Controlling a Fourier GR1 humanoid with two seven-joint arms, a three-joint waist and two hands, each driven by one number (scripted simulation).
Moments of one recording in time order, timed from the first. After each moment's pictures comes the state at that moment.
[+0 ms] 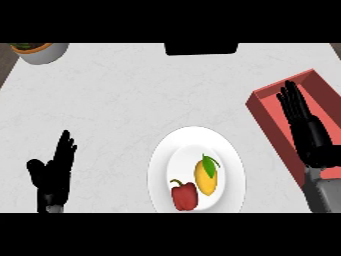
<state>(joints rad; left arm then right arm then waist) 0.05 0.31 -0.25 -1.35 0.34 0.46 -0.05 -0.17 -0.28 0.03 -1.41 -0.18 -0.01 -0.22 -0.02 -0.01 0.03</state>
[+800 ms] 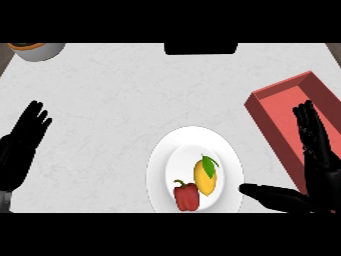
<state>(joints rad) 0.00 0.51 -0.12 -1.59 0.49 0.21 0.09 0.09 -0.24 0.17 -1.88 0.11 -0.22 -0.33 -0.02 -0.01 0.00</state>
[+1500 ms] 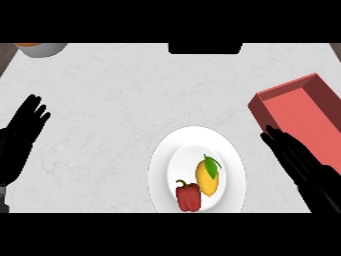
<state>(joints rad) -0.03 0.53 -0.09 -1.58 0.51 0.16 0.12 0.10 -0.58 0.36 -2.16 0.58 0.09 0.34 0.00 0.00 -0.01</state>
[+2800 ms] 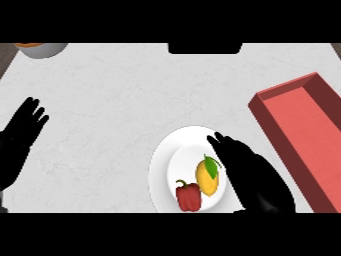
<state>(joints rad) 0.00 0.46 -0.02 -1.63 0.45 0.10 0.17 -0.18 -0.23 0.55 -2.01 0.61 0.52 0.92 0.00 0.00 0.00</state>
